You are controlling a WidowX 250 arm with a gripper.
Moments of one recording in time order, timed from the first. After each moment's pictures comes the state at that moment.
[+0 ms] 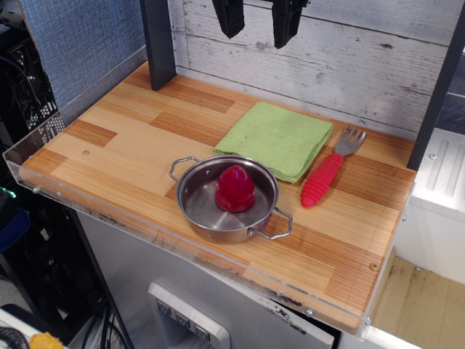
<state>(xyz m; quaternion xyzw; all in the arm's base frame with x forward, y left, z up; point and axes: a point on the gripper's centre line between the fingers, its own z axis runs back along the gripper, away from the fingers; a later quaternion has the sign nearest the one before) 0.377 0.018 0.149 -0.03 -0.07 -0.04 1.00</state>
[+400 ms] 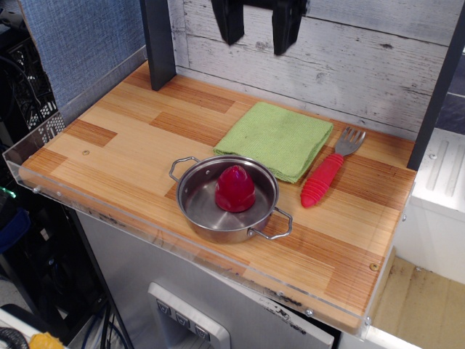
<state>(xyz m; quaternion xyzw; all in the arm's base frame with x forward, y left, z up) 0.374 0.018 0.132 -0.04 -0.05 -0.04 1.00</state>
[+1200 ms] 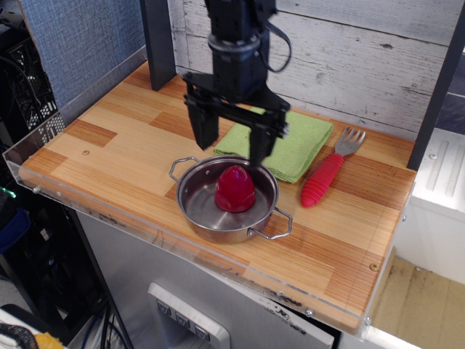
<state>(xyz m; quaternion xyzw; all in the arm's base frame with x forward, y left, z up) 0.297 -0.001 0.075 0.00 -0.02 -0.03 1.00</state>
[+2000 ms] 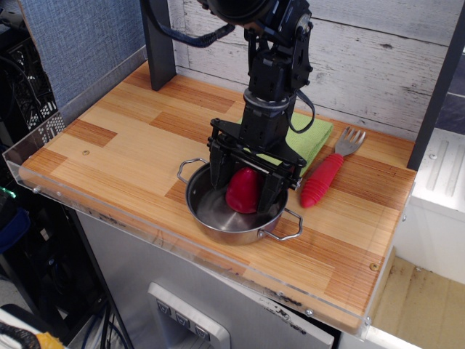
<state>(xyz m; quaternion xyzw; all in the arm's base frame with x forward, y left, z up) 0.299 -0.011 0.017 0.04 0.08 -0.06 0.99</state>
